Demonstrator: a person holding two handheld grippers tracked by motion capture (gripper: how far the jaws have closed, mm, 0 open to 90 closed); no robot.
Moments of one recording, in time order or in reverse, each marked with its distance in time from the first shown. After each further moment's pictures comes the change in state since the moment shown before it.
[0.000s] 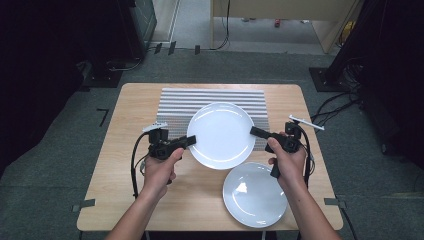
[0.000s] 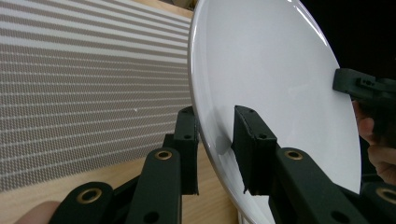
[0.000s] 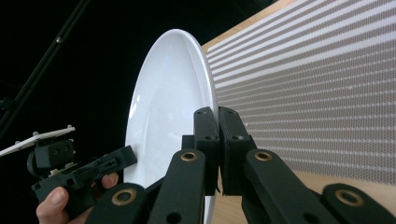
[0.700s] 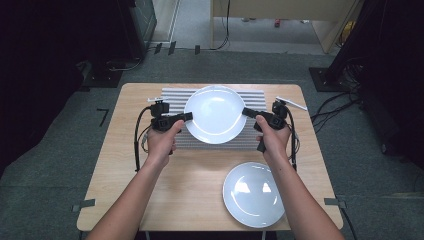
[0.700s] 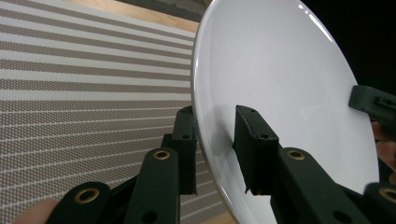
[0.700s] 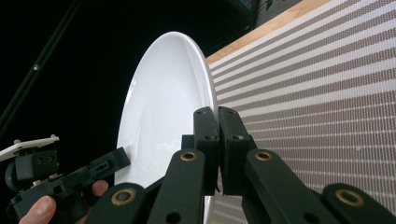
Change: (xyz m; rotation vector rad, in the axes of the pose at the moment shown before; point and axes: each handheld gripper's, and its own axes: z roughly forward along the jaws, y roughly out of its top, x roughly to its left) left arm 0.040 0.061 0.050 0.021 0.128 -0.041; right arm -0.023 0.044 0.069 -0.035 -0.048 0.065
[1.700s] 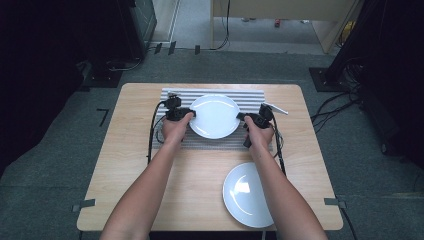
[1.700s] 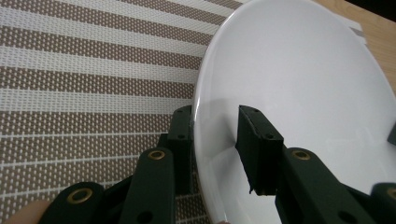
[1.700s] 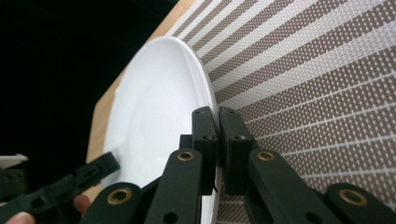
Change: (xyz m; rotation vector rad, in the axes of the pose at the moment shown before) left arm 0.046 0.011 0.101 0.153 0.212 -0.090; right arm -0.070 -0.007 0.081 0.006 -0.199 0.171
